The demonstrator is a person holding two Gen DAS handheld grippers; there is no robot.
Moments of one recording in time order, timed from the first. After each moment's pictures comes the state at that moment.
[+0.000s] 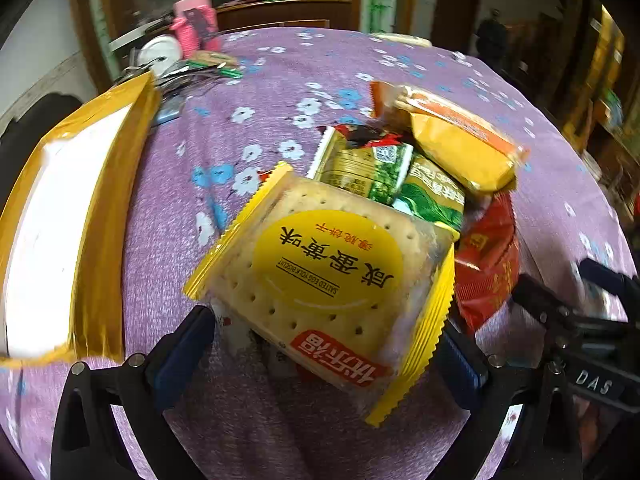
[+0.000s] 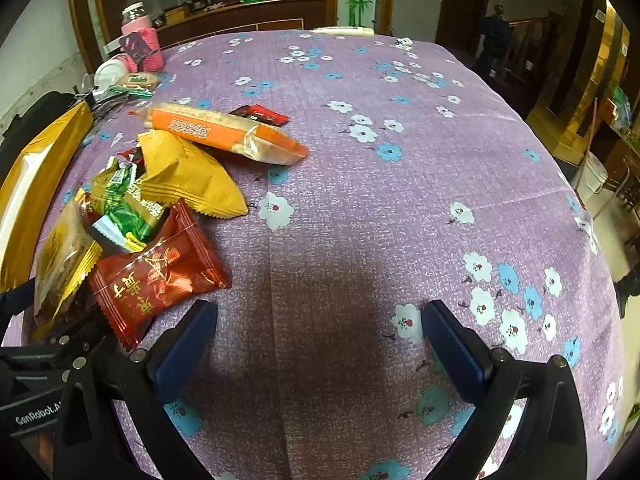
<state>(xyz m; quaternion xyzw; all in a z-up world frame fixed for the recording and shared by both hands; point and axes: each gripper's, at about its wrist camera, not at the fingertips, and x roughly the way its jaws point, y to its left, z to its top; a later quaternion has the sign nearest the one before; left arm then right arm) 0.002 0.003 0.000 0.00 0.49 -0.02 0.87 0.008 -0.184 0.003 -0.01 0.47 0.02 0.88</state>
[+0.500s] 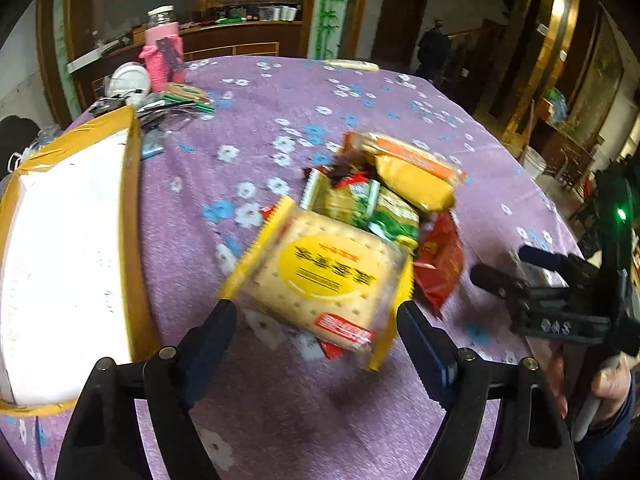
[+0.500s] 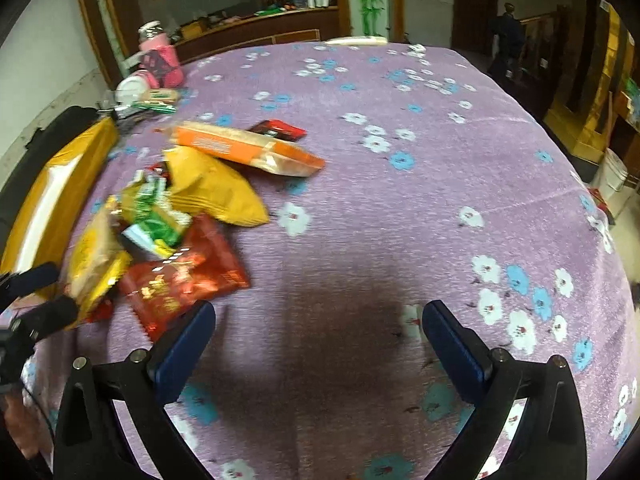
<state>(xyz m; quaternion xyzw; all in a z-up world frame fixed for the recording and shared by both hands) -0.013 0.039 0.039 -0.02 0.45 -0.11 0.89 -0.002 -0.185 0.014 0.01 0.45 0.06 0.89</state>
